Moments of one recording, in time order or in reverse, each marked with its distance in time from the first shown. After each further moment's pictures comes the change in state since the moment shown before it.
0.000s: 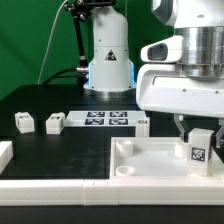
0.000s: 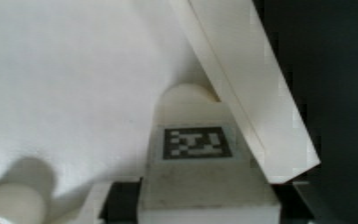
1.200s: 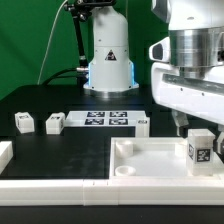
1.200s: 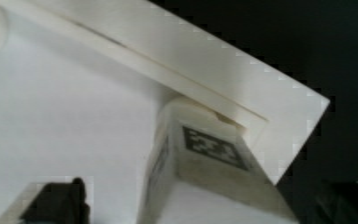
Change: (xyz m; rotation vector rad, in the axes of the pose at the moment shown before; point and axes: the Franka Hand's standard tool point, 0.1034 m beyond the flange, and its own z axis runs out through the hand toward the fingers) arm 0.001 0.000 0.000 -0.002 -0.066 0.325
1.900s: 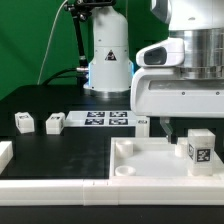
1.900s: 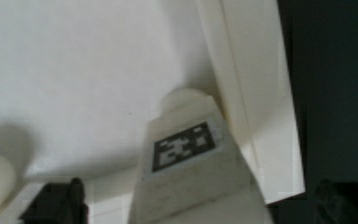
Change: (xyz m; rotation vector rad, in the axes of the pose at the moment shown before) arm 0.001 0.001 0.000 -0.006 0.005 -0.700
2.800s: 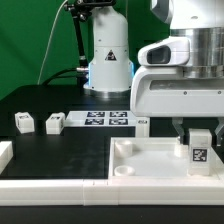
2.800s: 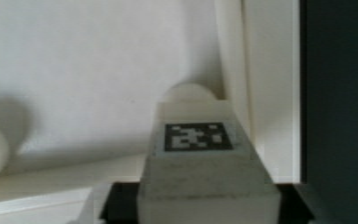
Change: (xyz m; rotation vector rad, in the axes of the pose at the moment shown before) arm 0.002 0.000 -0.001 -0.013 0.017 0.015
